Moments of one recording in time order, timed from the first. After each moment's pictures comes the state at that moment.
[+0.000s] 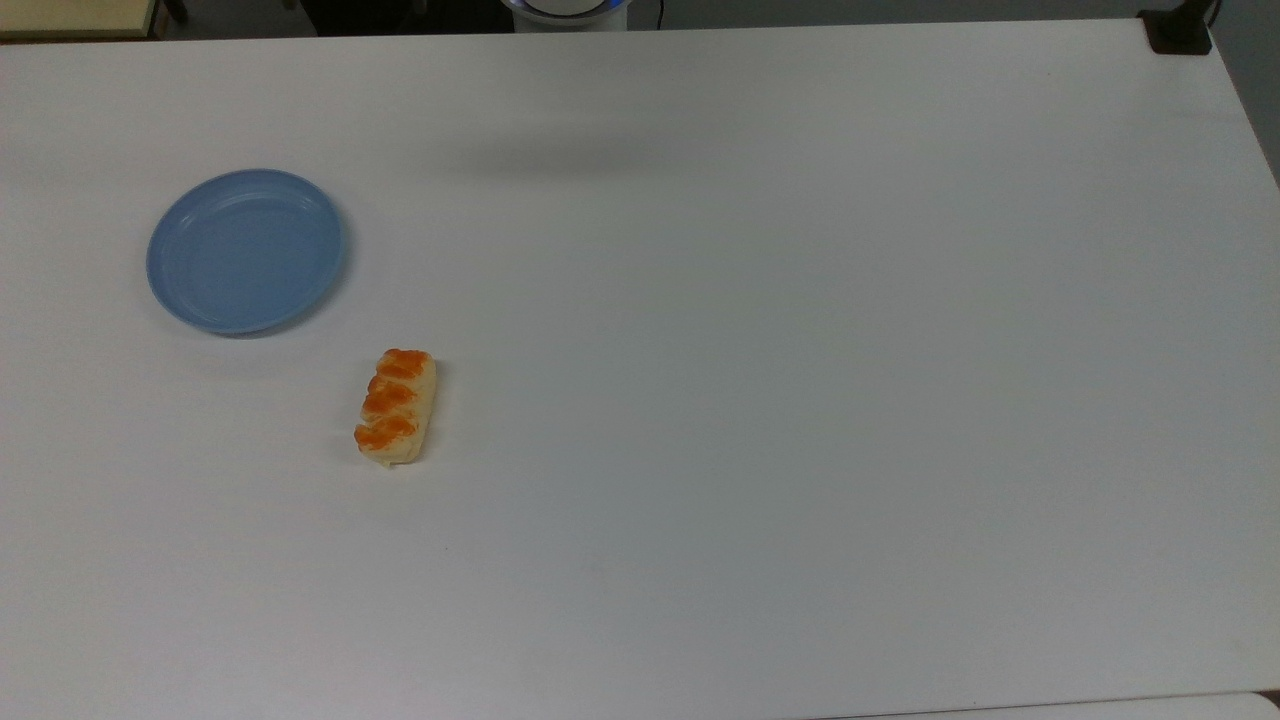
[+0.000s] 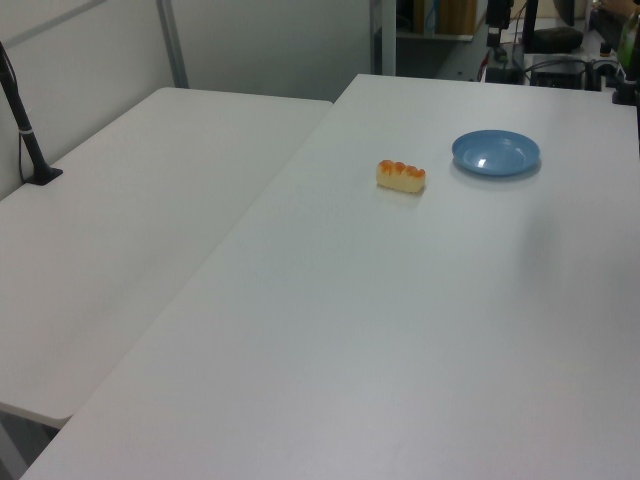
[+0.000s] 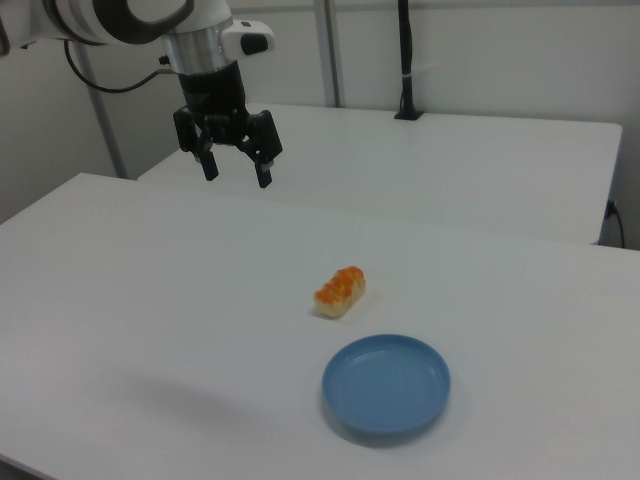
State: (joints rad) arm 0.00 -0.02 -0.16 -1.56 -0.04 1.59 -0.19
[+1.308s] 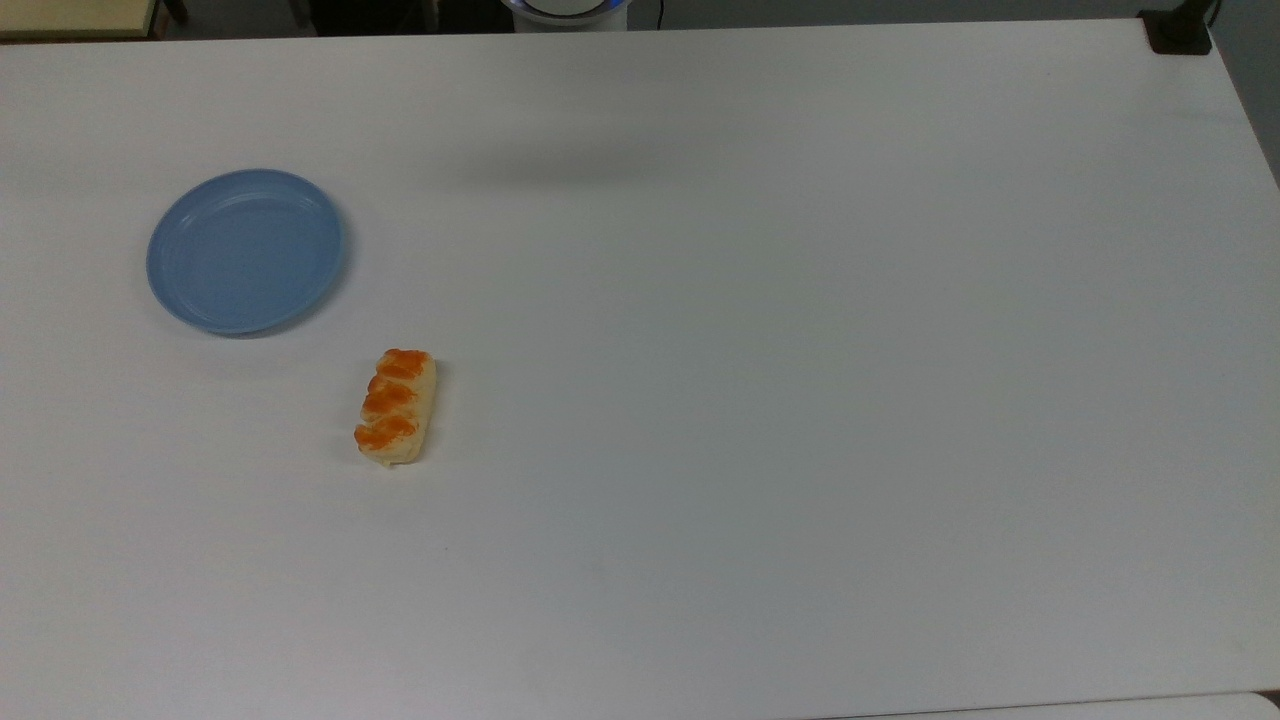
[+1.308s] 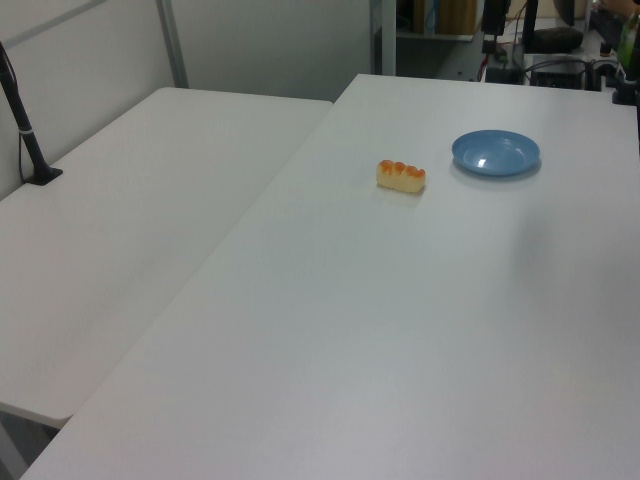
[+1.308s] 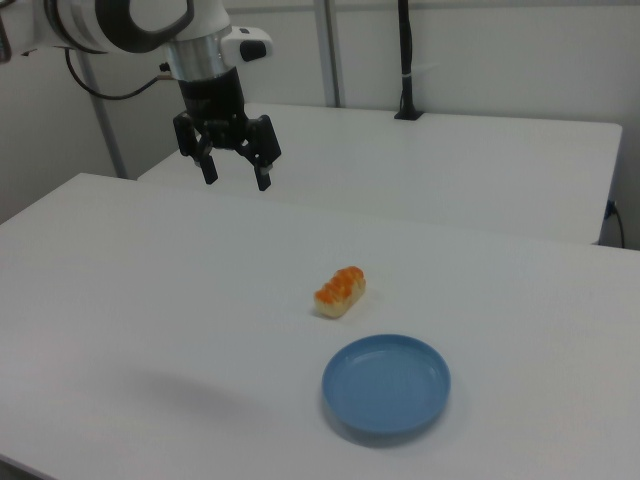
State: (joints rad) arm 0.02 -0.01 -0.15 -1.58 -0.04 1.63 -0.19
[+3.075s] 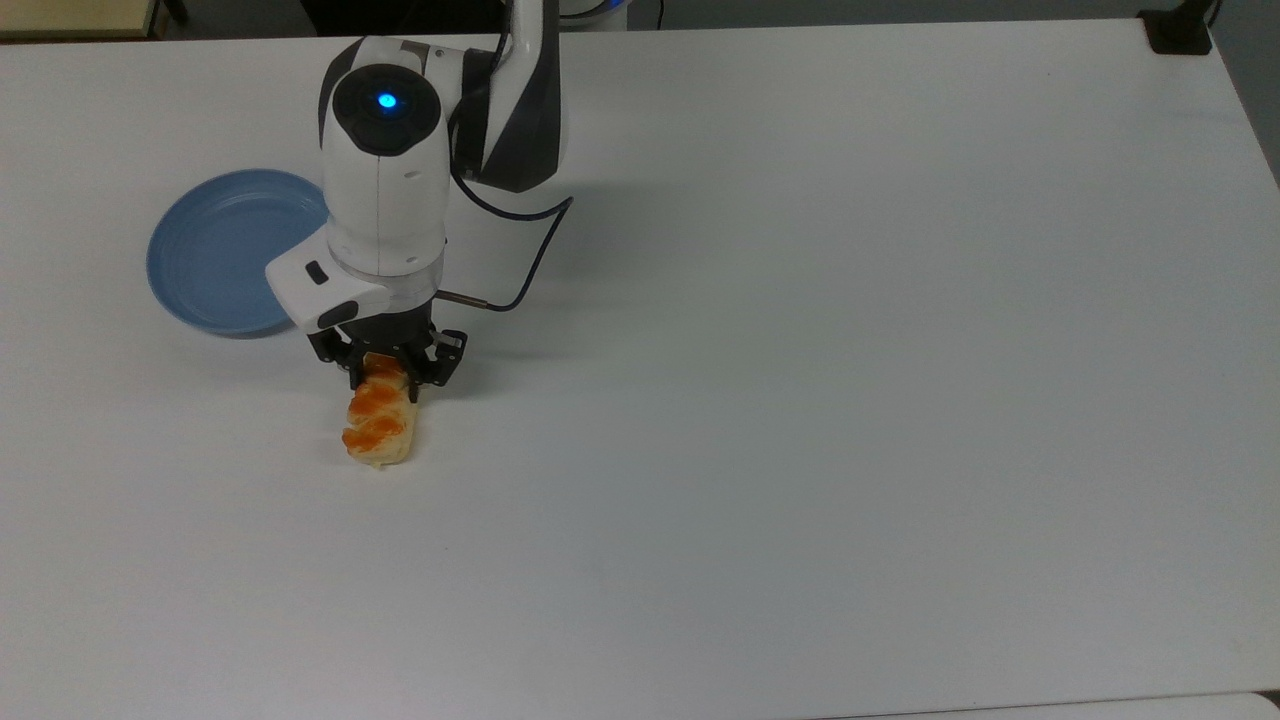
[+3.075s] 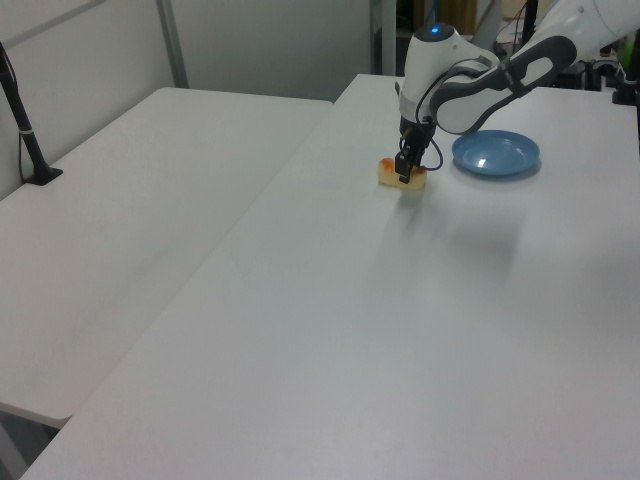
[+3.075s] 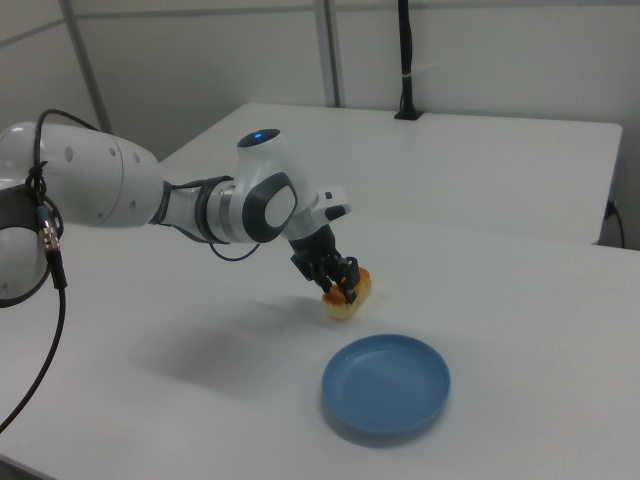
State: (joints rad) arm -0.02 0.51 -0.12 -1.69 -0.20 2.41 0.12
